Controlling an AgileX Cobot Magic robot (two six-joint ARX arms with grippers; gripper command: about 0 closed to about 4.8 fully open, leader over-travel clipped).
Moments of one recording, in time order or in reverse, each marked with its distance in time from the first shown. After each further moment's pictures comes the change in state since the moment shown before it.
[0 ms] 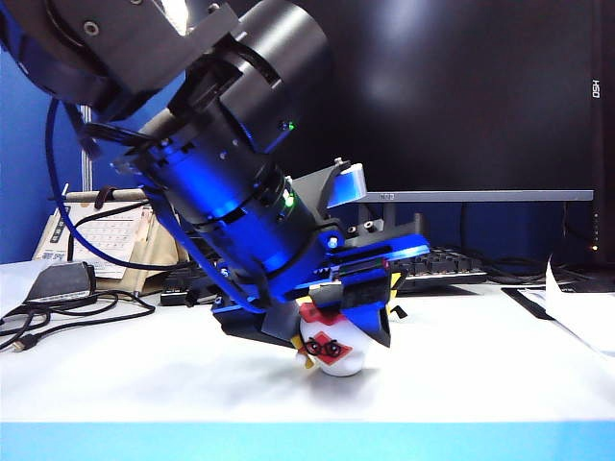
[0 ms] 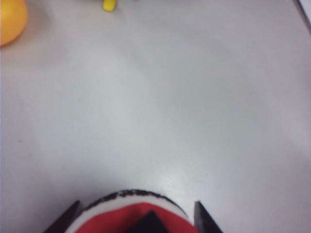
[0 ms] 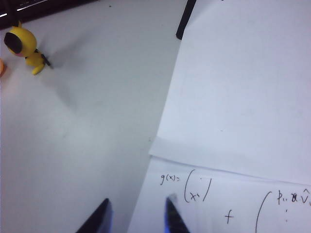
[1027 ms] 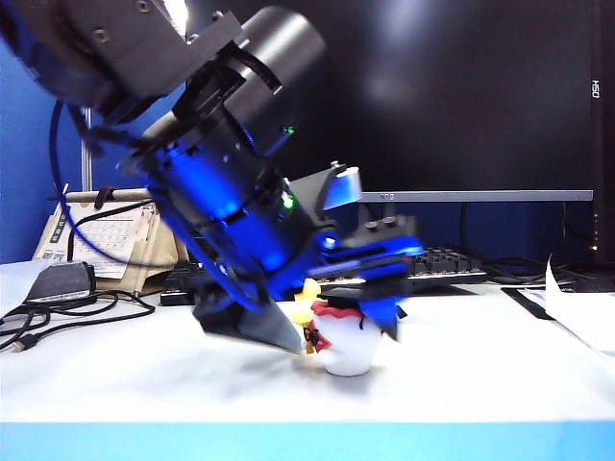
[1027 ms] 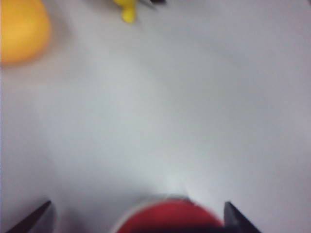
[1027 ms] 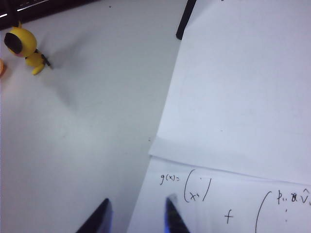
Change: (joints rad) left arm 0.037 0.010 0.038 -0.043 -0.003 0.029; right arm 0.000 0.000 0.000 0.000 0.000 0.000
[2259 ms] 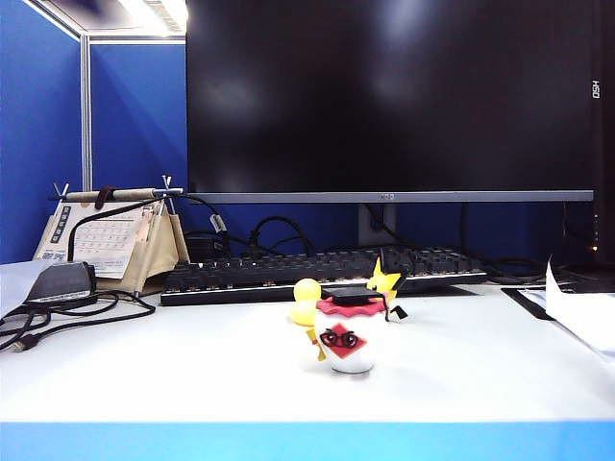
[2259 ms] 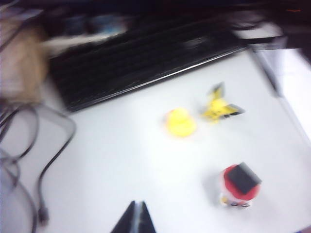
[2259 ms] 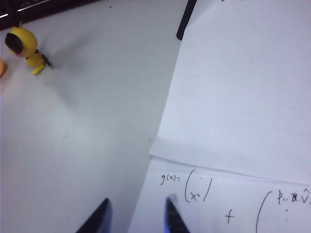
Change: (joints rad) left arm 0.036 -0.974 -0.037 -0.686 -0.258 0.112; right arm 0.000 -0.001 0.000 0.000 0.000 0.000
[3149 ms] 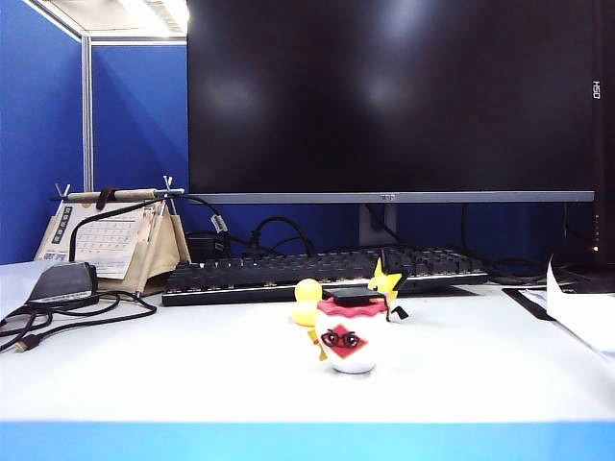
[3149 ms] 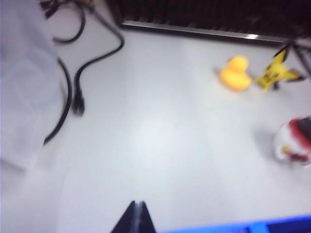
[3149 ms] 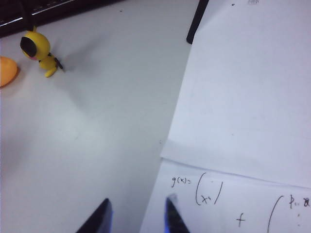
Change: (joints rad) left arm -0.001 -0.789 -0.674 -0.050 -0.074 -0.253; right arm 0.003 -0.015 0.000 0.003 -0.021 0.000
